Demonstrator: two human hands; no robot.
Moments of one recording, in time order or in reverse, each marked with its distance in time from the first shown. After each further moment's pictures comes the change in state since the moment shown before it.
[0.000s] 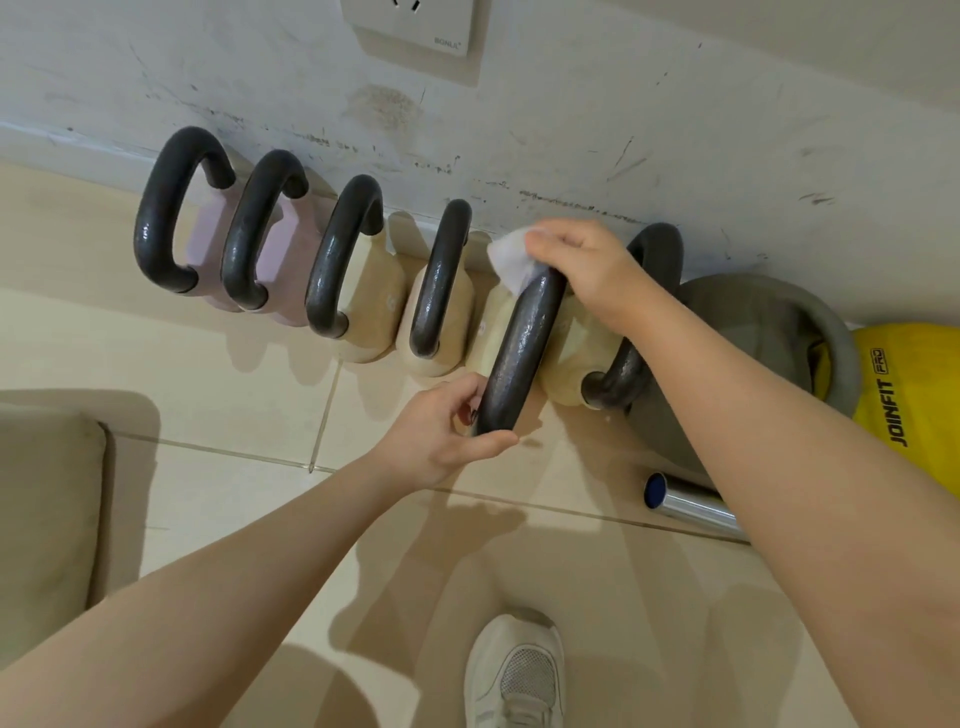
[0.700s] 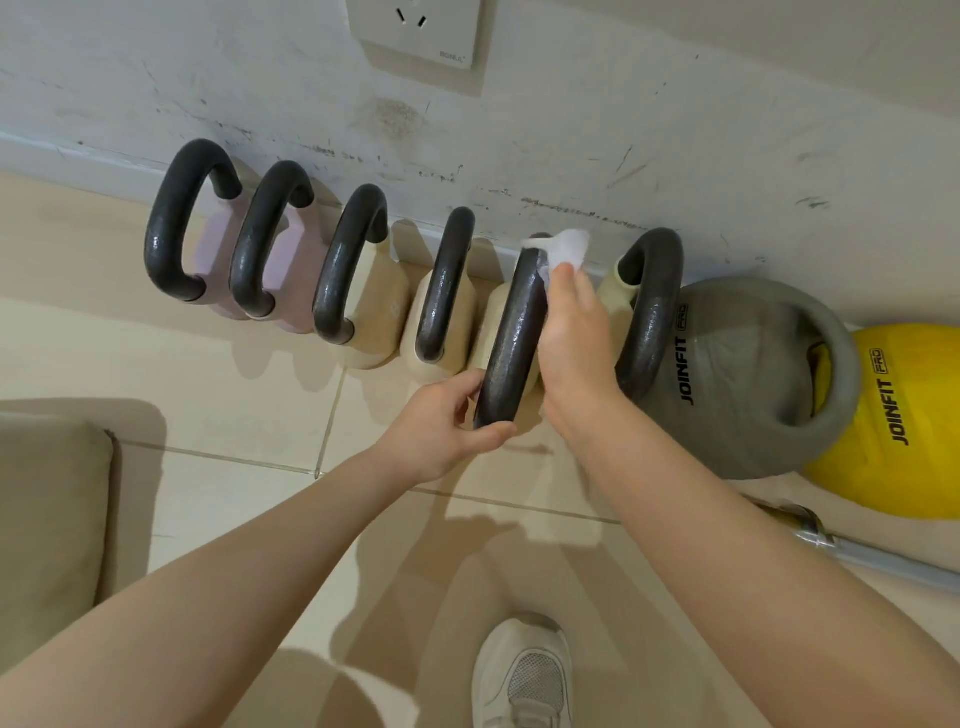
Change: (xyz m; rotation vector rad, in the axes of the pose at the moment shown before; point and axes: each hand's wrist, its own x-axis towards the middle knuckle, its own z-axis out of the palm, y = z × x) left_hand 0.006 0.001 -0.006 0.101 0.010 0.009; right_hand -0.054 -0.027 0.066 0.492 0.510 0.236
